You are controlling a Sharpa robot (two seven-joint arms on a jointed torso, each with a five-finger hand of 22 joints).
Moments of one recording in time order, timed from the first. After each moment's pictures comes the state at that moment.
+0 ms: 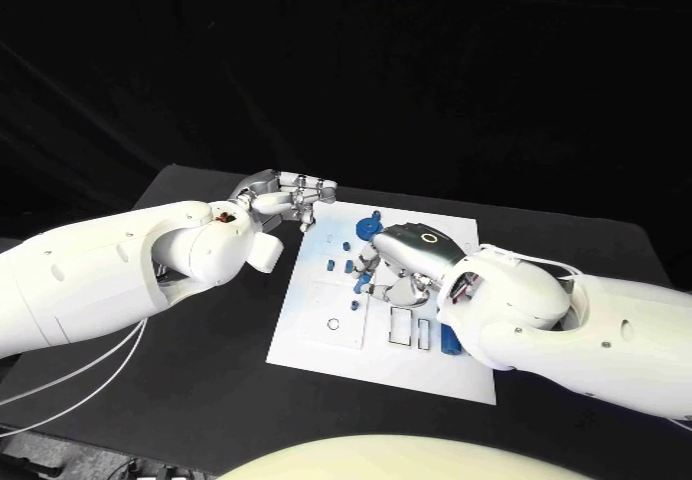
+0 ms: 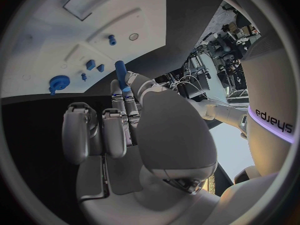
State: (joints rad) left arm 1.19 -0.89 0.01 1.60 -0.08 -0.30 0.14; left_hand 1.47 -0.15 0.32 0.13 0.23 1.08 0.16 0.08 0.11 1.18 0.09 0.20 0.19 1.25 0.01 0.94 0.50 0.14 1.19 0.10 0.96 1.01; right arm 1.17 -0.76 -0.10 1.86 -1.67 -0.34 -0.30; right_hand 1.49 -0.15 0.38 0.10 0.25 1.18 0.12 0.10 0.14 1.23 0.09 0.13 0.08 1.46 -0.01 1.44 1.31 0.06 1.46 0.09 1.36 1.31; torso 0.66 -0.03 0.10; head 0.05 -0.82
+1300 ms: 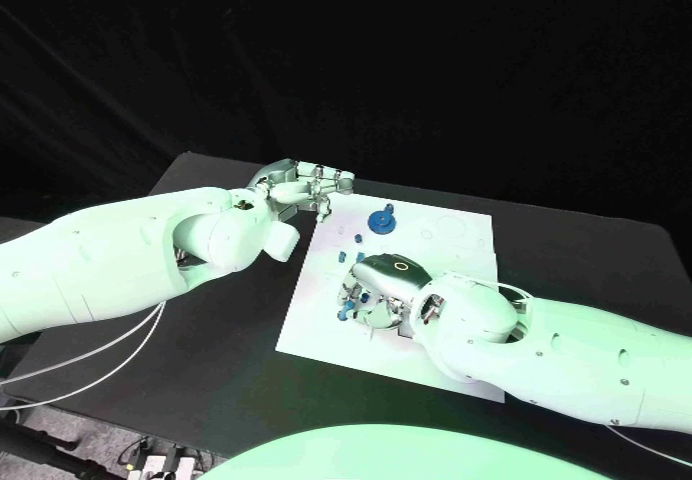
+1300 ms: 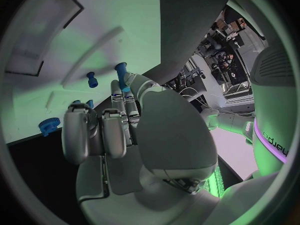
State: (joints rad) left arm 1.19 -0.88 0.01 1.59 -0.08 -0.30 0.14; left_hand 1.47 -0.15 0.32 0.13 0.23 1.08 0.16 0.08 0.11 1.18 0.09 0.21 0.19 1.25 0.01 0.94 0.50 0.14 1.19 0.10 0.96 1.01; right arm 1.06 -0.61 -0.12 1.69 -1.65 -0.31 -0.25; right_hand 1.49 -0.15 0.40 0.09 0.27 1.18 0.12 0.10 0.14 1.23 0.09 0.12 0.08 1.46 -0.01 1.44 1.31 0.06 1.46 0.09 1.36 1.31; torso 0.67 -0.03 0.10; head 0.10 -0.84
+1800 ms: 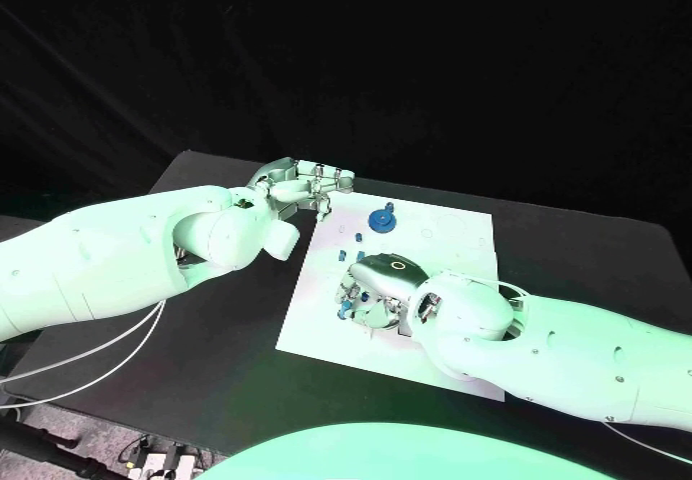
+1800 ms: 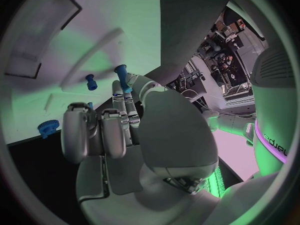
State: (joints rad) left arm 1.19 -0.88 0.01 1.59 -0.08 -0.30 0.14; left_hand 1.47 -0.15 0.32 0.13 0.23 1.08 0.16 0.08 0.11 1.18 0.09 0.21 0.19 1.25 0.01 0.94 0.50 0.14 1.19 0.10 0.96 1.01; right arm 1.06 -0.59 -0.12 1.68 -1.65 -0.29 -0.25; right_hand 1.45 -0.17 0.41 0.09 0.26 1.11 0.15 0.06 0.13 1.21 0.07 0.09 0.09 1.47 0.00 1.44 1.30 0.06 1.46 0.09 1.33 1.31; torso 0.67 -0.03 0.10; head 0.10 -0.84
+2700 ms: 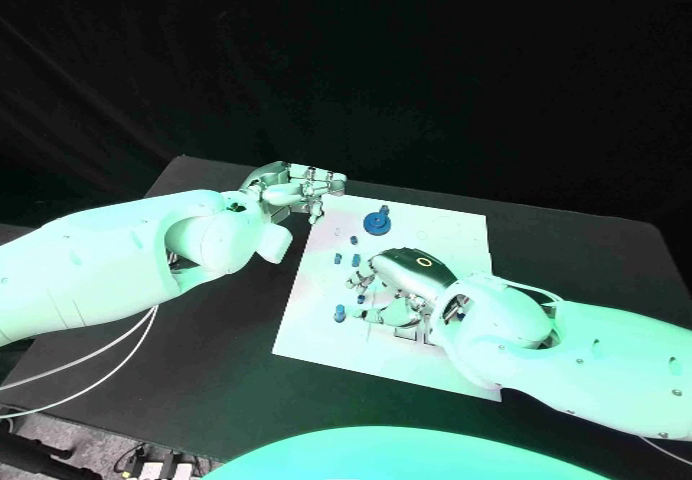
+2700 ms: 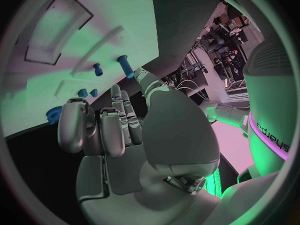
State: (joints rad) left arm 1.19 -0.88 0.00 1.58 -0.08 -0.30 0.14; left_hand 1.47 -0.15 0.32 0.13 0.23 1.08 0.16 0.08 0.11 1.18 0.09 0.21 0.19 1.25 0.01 0.94 0.50 0.14 1.19 0.10 0.96 1.01; right arm 1.08 -0.73 -0.11 1.80 -1.64 -0.39 -0.27; right_hand 1.37 -0.19 0.24 0.12 0.24 1.01 0.16 0.07 0.10 1.09 0.10 0.14 0.09 1.46 0.02 1.42 1.26 0.06 1.43 0.12 1.24 1.31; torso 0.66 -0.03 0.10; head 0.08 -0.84
